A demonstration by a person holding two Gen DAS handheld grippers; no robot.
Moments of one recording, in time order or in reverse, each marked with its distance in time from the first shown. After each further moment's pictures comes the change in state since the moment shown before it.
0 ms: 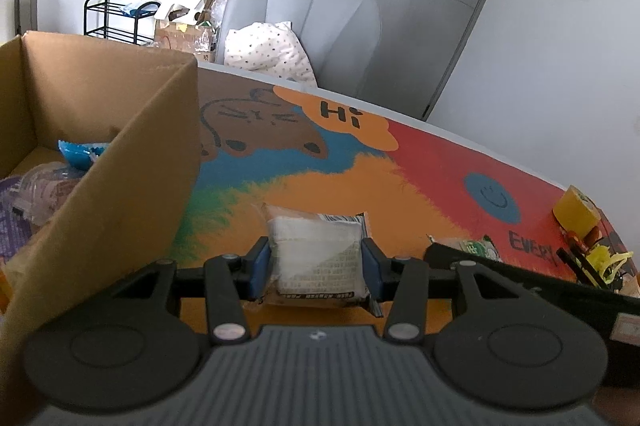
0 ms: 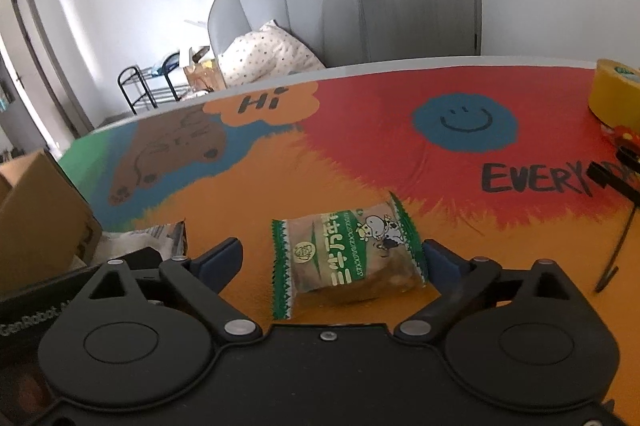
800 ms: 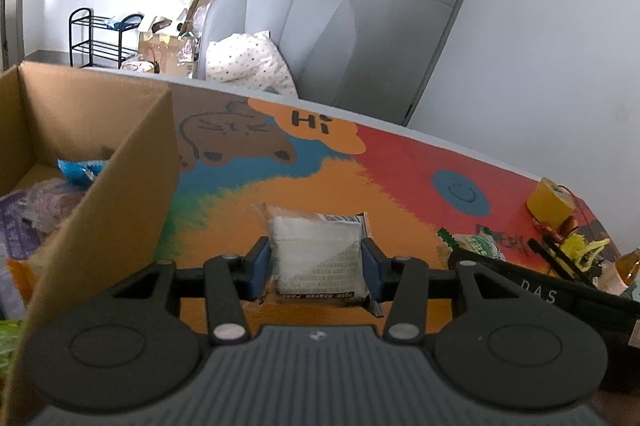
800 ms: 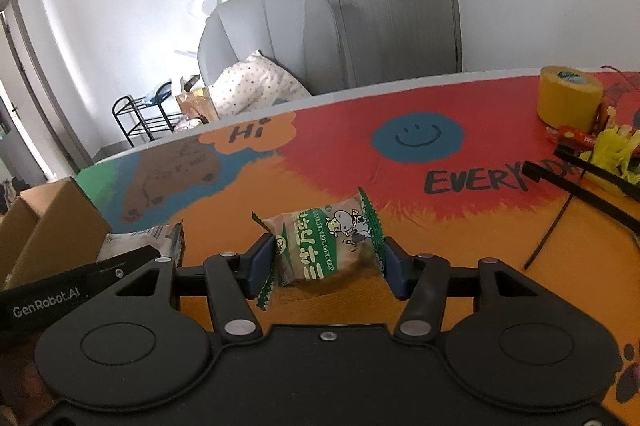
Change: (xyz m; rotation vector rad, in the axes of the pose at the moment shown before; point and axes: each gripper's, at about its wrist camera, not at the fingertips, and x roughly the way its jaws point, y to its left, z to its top) left arm -0.030 -0.020 0.001 0.048 -0.018 -0.037; right arm -0.059 -0.021 -0.007 0.069 -0.075 -0.008
